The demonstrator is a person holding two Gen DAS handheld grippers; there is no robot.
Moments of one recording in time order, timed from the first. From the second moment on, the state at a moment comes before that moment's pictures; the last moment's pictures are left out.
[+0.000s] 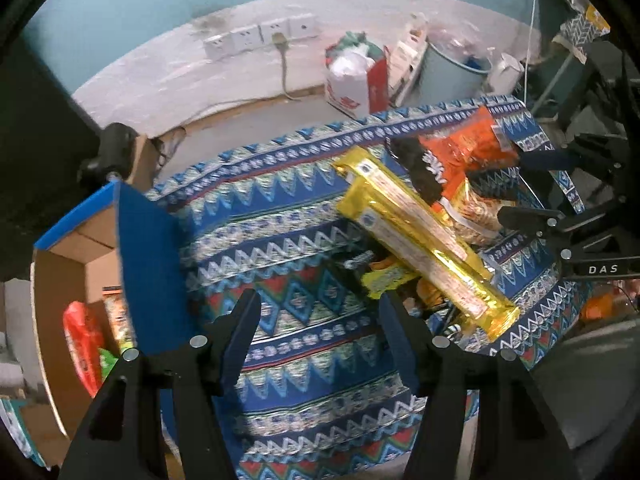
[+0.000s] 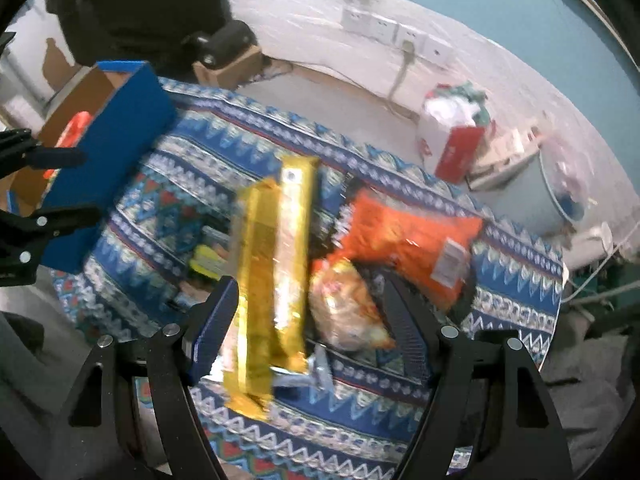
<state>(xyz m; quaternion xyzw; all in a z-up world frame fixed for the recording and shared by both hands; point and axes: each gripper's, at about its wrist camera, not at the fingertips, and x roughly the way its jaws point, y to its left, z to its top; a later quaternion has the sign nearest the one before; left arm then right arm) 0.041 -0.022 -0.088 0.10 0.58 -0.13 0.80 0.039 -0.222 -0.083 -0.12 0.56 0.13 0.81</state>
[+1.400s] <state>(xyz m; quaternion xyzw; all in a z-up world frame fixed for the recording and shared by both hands) 0.092 -0.112 -0.193 -0.05 0.69 -0.13 0.71 0.029 -0.291 -0.165 -0.06 0.63 0.11 0.77</state>
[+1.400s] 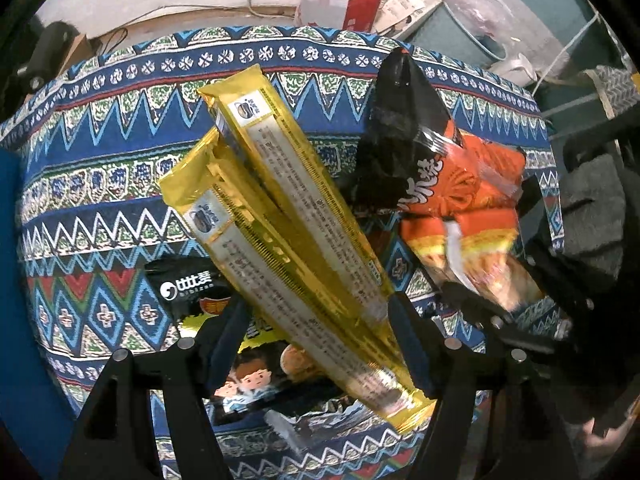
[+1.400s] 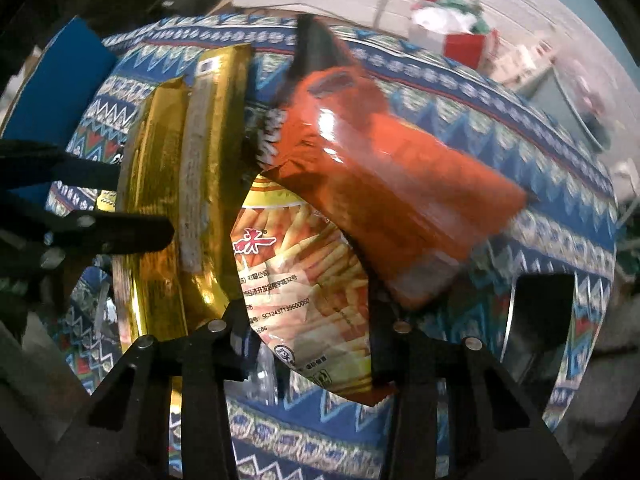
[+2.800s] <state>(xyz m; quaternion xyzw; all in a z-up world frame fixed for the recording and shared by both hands) 0.031 -0.055 -0.076 0.08 0.56 -0.14 0.82 0.002 -0.240 -0.067 -0.05 0.54 0.10 0.83</state>
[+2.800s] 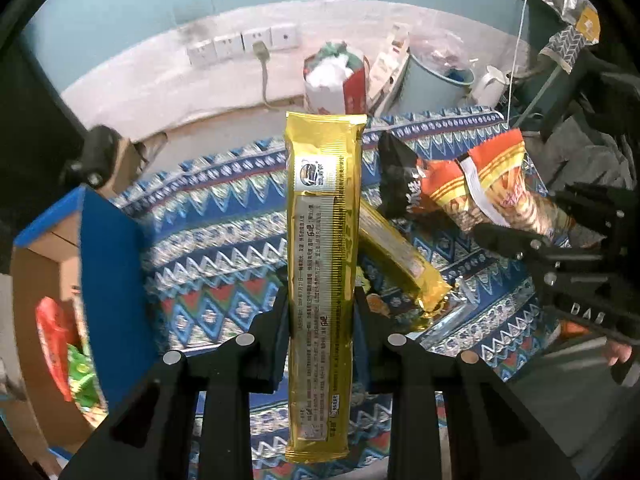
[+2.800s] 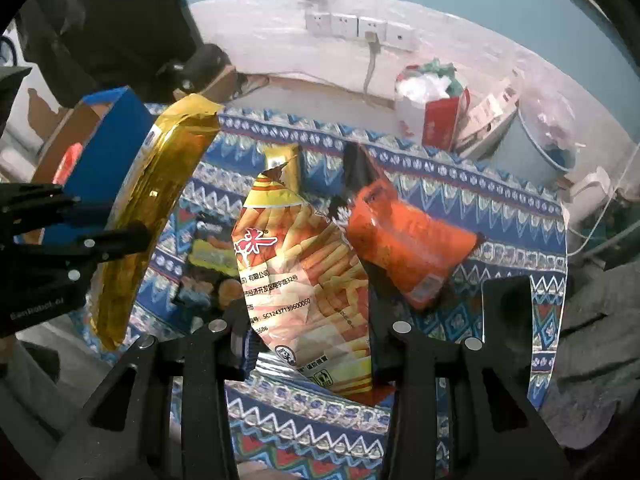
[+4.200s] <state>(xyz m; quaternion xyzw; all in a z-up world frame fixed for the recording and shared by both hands) -0.003 0.125 0.008 0.07 0.44 0.01 0.90 0.033 -0.029 -0.012 -0.09 0.48 0.22 0.84</state>
